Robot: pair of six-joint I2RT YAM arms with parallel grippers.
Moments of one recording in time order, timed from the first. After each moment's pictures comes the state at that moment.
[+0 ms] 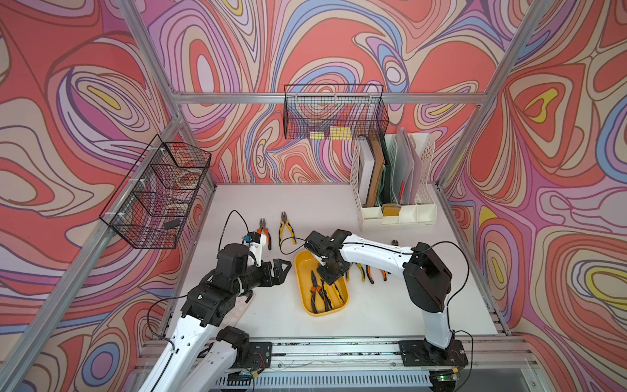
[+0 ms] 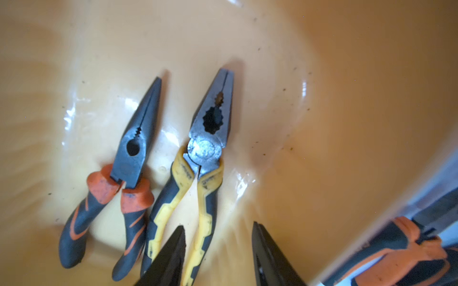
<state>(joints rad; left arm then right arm) -0.35 0.67 0.78 -0.78 0.29 -0.52 0.92 2.01 1.53 -1.05 0.04 0.20</state>
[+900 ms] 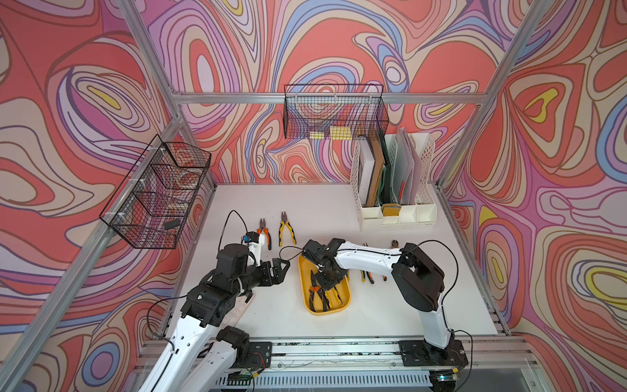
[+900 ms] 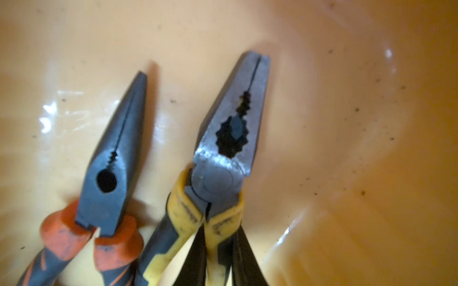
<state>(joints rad) -0.35 0.66 0.78 -0.79 0.26 -0.53 0.94 2.05 1.48 -0.95 0.07 0.31</state>
